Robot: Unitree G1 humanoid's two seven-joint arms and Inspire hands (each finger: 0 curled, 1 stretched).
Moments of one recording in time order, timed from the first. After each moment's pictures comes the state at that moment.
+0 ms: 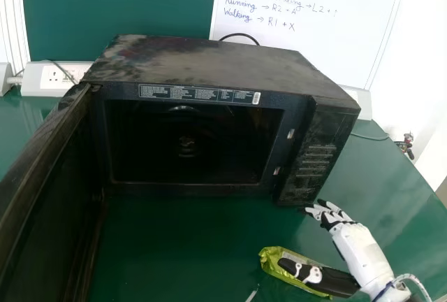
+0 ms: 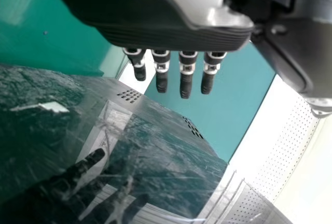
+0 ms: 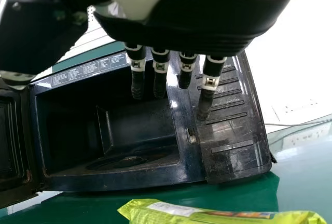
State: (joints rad) left arm 0.23 0.18 0.47 -0.39 -0.80 0.09 -0.33; right arm 0.18 -0.71 -0.40 -0.44 -0.39 -0.32 0.35
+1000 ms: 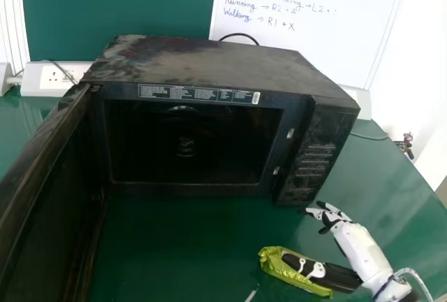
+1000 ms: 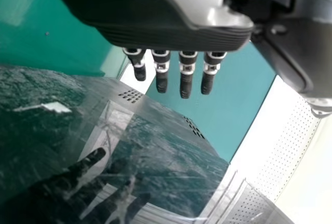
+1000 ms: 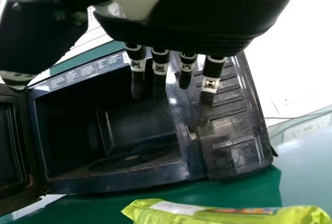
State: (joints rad) left arm 0.24 0.18 0.47 -0.39 -0.80 0.09 -0.33; right arm 0.14 -0.74 -0.38 -0.39 -0.30 -0.28 0.42
